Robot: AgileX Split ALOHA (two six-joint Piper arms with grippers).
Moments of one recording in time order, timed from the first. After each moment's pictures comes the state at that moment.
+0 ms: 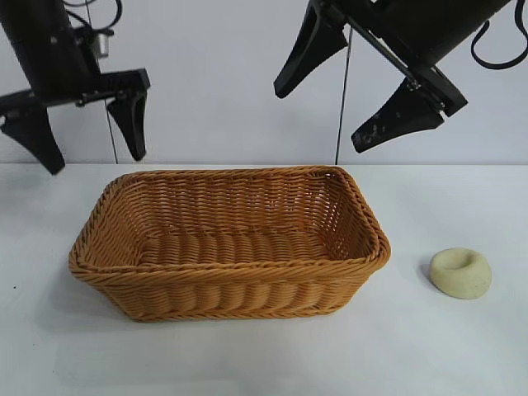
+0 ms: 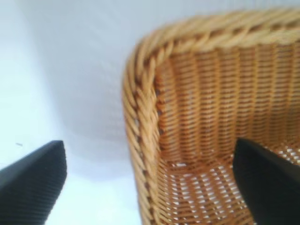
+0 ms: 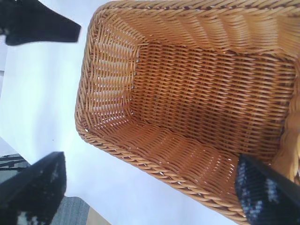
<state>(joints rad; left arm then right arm) -0.20 2.07 -1.82 -0.18 1.21 -0.12 0.26 1.67 -1.24 0.73 0.88 -0.20</state>
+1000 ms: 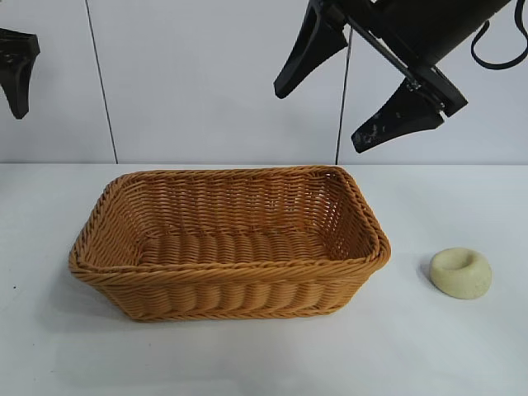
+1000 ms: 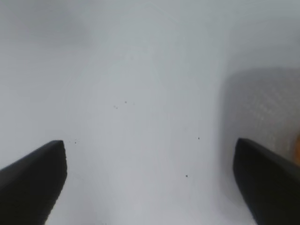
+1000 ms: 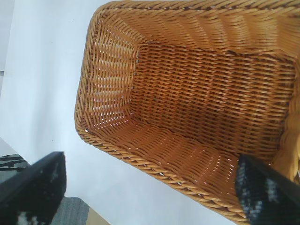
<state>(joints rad) -0.02 1.96 -1.76 0.04 1.21 -0.08 0.26 1.67 -1.24 0.73 0.88 -0.20</state>
